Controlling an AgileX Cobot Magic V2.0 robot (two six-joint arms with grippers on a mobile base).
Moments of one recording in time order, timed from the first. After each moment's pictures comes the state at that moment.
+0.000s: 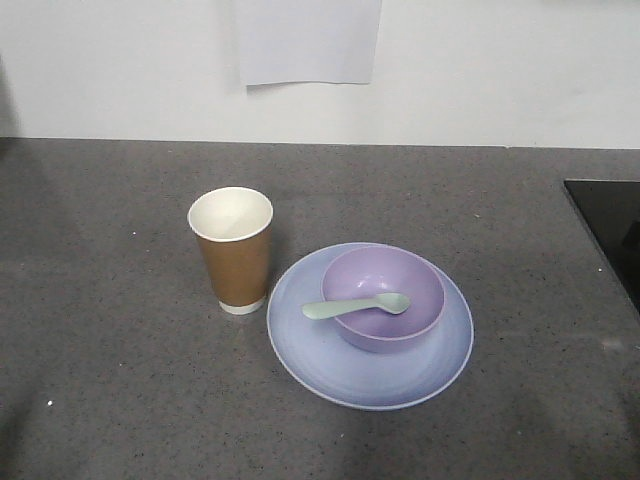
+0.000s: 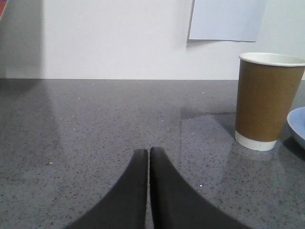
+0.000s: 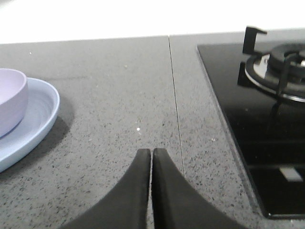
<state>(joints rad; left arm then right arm) -0.09 -0.01 0.02 0.11 0.14 -0.19 -0.01 0.15 -0.03 -0.07 0.20 0.13</state>
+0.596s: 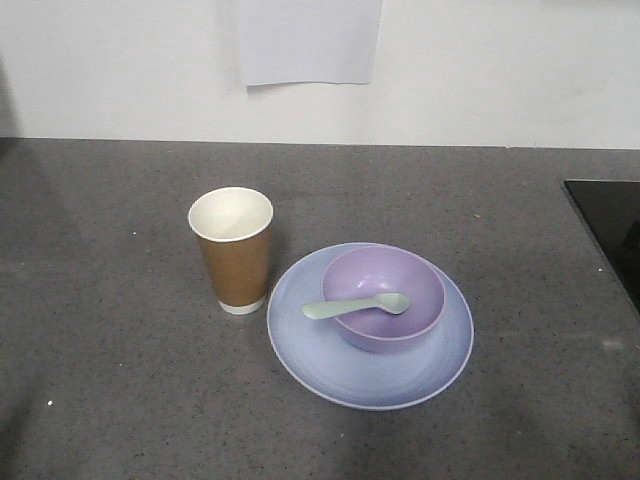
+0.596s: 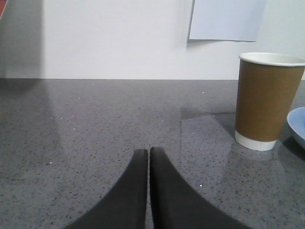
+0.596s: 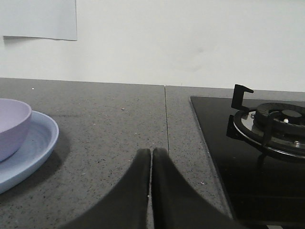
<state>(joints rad) -0.09 -0.01 0.02 0.11 0.14 -0.19 -0.01 -0.01 0.03 -0.17 0.12 0.13</state>
